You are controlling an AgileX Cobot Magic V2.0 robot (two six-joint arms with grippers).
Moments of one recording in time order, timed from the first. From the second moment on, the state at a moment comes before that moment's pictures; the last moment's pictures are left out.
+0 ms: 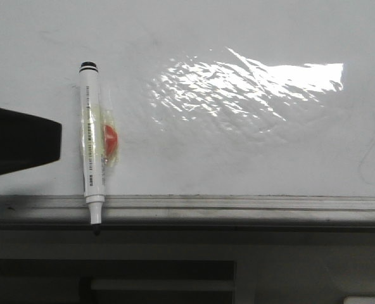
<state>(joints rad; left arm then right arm) -0.99 0.91 -0.22 -0.27 -0.34 0.00 -0.10 0.20 -0.19 0.03 0.35 0.07</state>
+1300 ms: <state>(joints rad) -1.03 1.32 -0.22 -0.29 -0.72 -0.27 0.13 0.22 -0.22 0.03 0.42 0.07</state>
